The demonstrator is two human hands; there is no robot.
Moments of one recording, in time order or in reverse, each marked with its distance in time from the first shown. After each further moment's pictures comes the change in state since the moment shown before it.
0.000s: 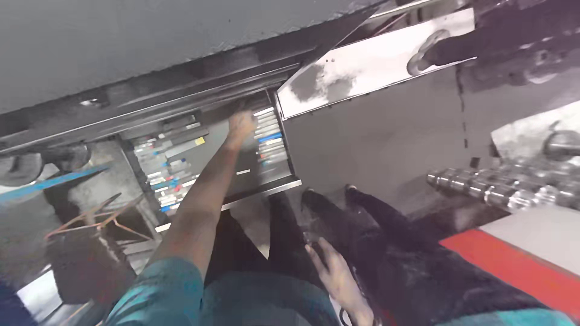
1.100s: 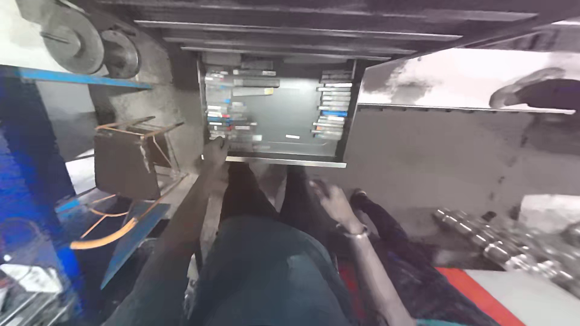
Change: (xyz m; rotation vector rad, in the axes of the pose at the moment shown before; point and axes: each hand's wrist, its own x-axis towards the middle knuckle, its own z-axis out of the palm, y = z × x) left_hand -0.325 -0.262 0.039 -0.340 0.079 -0.553; right_hand 0.086 -0.093 0.056 -0.226 -0.265 -0.220
